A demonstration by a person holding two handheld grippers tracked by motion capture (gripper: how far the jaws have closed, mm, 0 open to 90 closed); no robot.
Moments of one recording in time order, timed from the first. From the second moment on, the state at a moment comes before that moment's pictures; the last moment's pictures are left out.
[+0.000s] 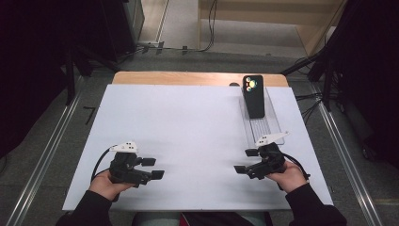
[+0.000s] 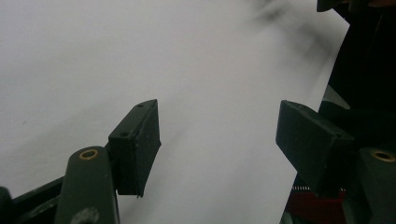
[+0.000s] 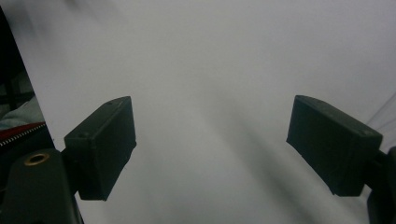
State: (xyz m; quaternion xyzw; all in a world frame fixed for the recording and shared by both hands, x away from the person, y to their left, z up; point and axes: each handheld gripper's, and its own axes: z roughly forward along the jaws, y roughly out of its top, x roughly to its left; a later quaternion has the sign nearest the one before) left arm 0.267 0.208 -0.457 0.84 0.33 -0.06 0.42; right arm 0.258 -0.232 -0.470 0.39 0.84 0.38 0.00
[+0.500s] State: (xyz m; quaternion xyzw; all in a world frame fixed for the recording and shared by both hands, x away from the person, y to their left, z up) left arm 0.266 0.207 -0.457 0.84 0.33 -0.06 0.42; right arm 0.245 -0.254 -0.477 0.40 0.84 0.37 0.02
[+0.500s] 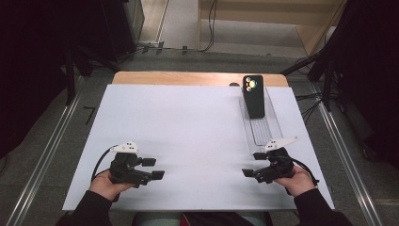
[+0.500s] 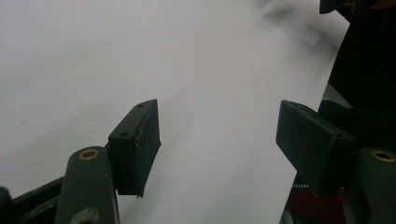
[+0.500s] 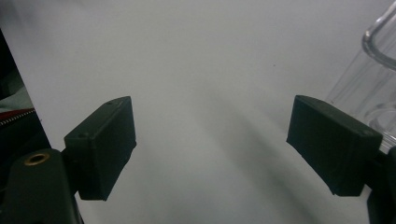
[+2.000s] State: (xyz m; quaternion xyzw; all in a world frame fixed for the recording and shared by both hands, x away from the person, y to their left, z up) left arm 0.270 0.208 -0.458 0.84 0.34 -0.05 0.42; right arm 0.248 -0.266 -0.485 0.42 0.83 0.37 0.03
